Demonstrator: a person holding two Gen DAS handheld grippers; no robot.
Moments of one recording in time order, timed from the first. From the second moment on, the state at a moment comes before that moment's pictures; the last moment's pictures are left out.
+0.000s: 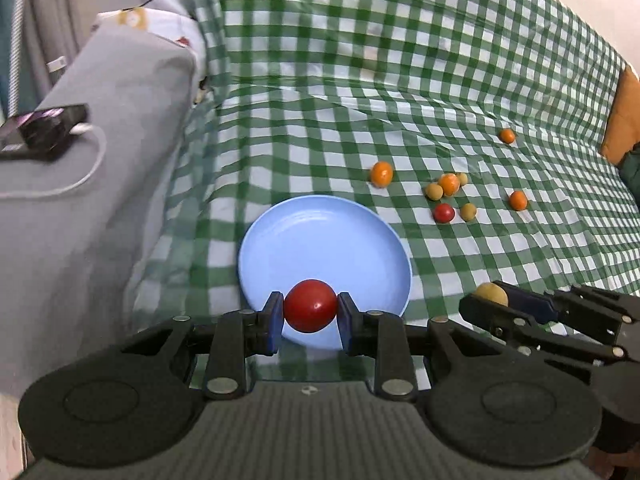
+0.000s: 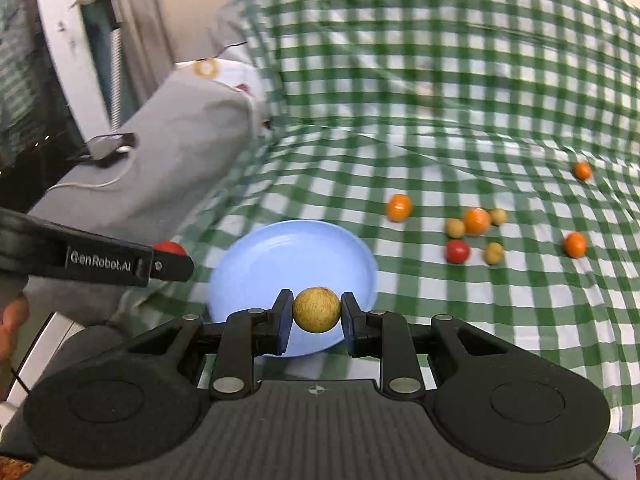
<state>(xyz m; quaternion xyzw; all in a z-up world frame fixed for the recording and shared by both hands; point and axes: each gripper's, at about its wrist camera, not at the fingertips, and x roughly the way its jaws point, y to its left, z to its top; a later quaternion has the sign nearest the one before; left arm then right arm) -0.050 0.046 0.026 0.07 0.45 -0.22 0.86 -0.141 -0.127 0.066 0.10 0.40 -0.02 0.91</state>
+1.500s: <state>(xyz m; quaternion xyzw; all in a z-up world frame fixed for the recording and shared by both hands) 0.015 0.016 -0.012 0.09 0.47 -0.20 0.85 -0.078 -0.129 0.026 0.10 0.46 -0.04 0.88</state>
